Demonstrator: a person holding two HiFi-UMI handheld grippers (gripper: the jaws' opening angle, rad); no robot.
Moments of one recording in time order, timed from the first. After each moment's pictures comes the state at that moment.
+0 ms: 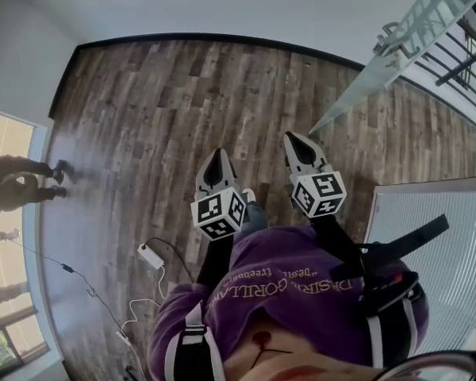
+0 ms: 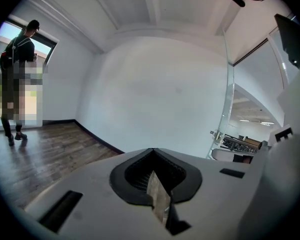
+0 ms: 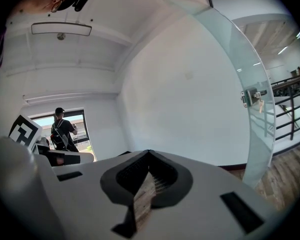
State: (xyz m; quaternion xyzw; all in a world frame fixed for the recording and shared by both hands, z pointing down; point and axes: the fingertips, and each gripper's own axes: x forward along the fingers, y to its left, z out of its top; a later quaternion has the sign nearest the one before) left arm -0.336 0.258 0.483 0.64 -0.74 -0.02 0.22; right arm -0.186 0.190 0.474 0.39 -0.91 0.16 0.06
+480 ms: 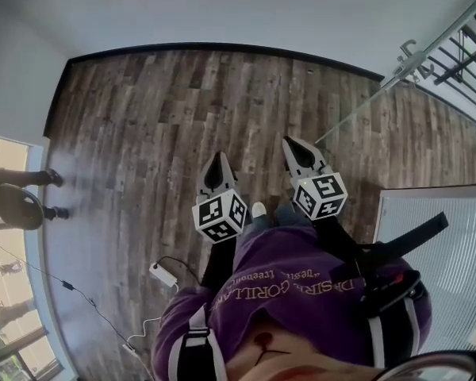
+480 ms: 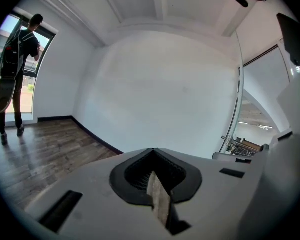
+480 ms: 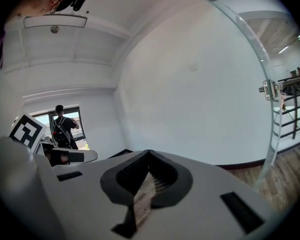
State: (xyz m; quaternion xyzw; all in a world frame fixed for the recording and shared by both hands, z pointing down) left arm -0.434 0.175 0.496 0.64 -0.73 -0.03 0.24; right arm -0.283 0.118 0.487 0.39 -0.90 0.17 0.08
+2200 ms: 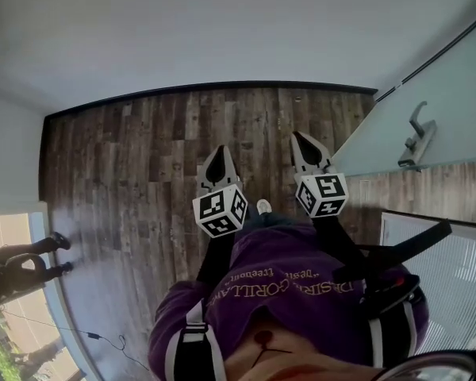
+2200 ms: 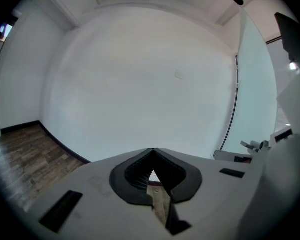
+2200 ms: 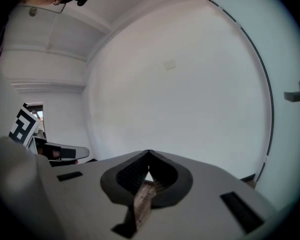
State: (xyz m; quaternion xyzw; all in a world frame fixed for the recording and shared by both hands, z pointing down) left arm -0.419 -0.209 0.500 0.72 -0.65 0.01 0.22; right arm -0.247 -0.238 0.494 0.51 -0.84 0.16 0.07
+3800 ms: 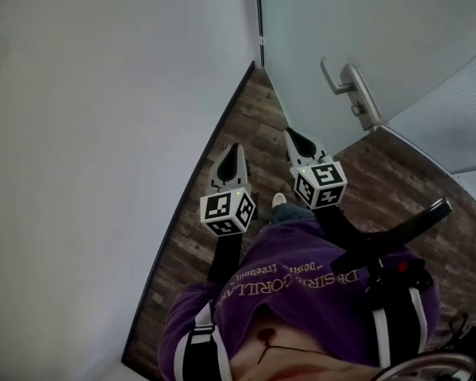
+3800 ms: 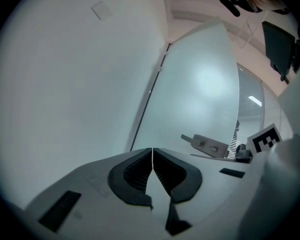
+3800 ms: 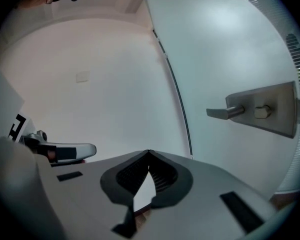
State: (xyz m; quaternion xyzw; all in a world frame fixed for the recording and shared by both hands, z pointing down) left arm -0.130 -0.448 0.468 0.98 -0.11 0.08 0.18; right arm -0.045 -0.360 0.481 0.85 -0.49 0.18 -0.03
